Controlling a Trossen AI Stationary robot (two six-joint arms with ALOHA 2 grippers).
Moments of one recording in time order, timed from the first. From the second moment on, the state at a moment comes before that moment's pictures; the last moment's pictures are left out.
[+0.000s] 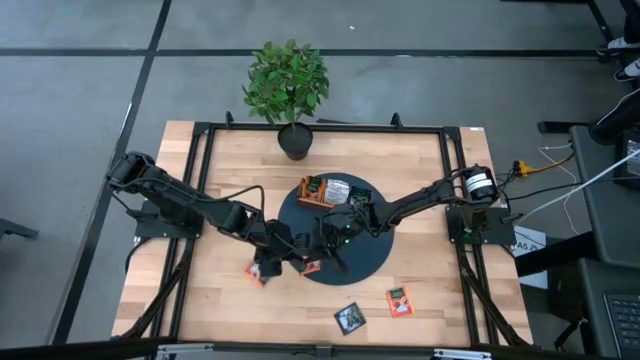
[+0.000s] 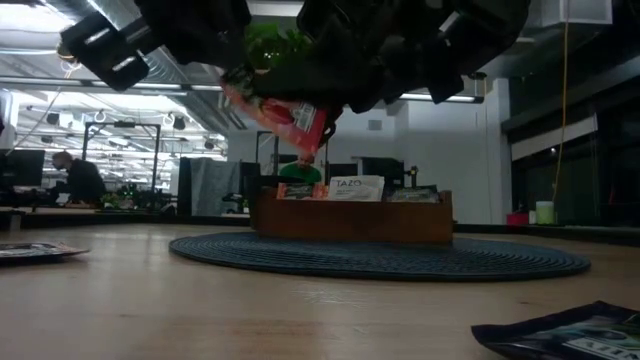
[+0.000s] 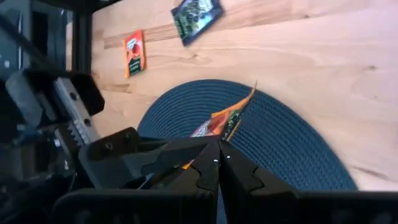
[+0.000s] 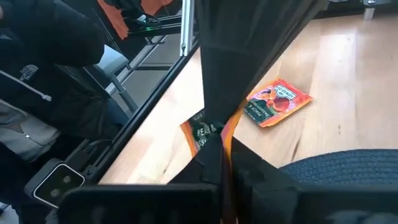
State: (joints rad) left arm -0.33 1.49 1.00 -0.29 0.00 1.23; right arm 0.13 1.93 1.06 0.48 -0.42 0.15
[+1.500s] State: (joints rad) left arm -0.32 1.10 0.68 -0.03 -0.13 0.49; right arm 0.18 1.71 1.06 0.20 0.07 -0.03
